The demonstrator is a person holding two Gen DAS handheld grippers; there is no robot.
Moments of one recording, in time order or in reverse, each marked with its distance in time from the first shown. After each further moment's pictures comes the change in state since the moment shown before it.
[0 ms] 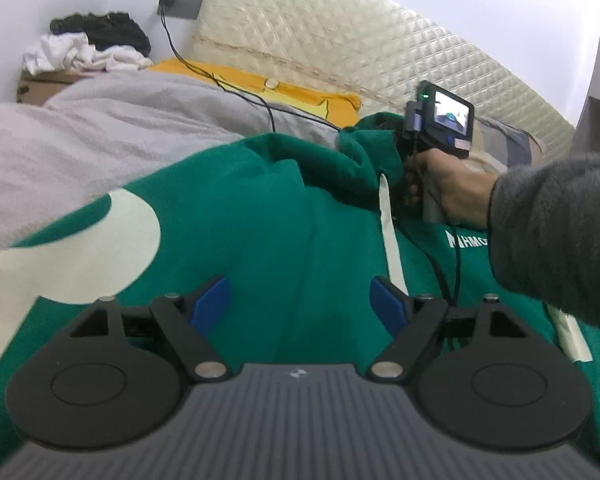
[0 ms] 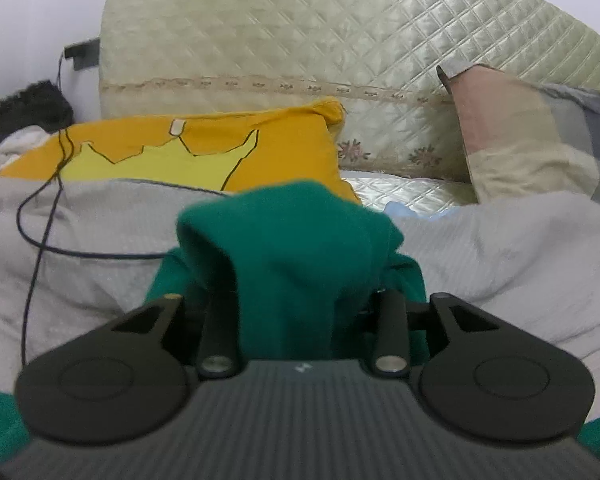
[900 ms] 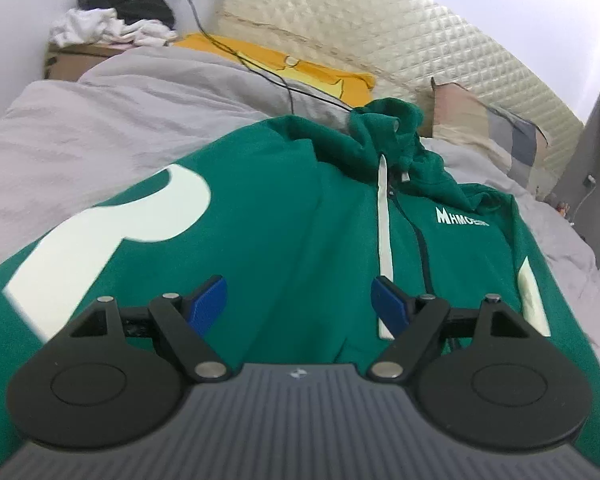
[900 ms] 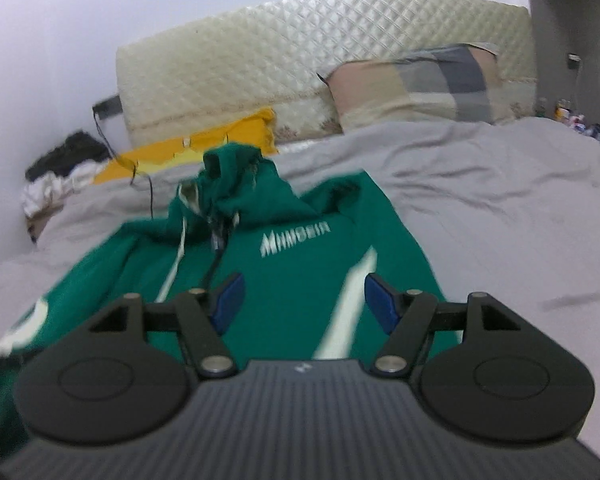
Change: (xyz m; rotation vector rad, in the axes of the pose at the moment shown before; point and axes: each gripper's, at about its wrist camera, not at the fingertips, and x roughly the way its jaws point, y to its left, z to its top) left arm -0.085 -0.001 0.003 -0.067 0.108 0.040; right arm -0.448 -0.103 -0.117 0.185 0.049 -0.024
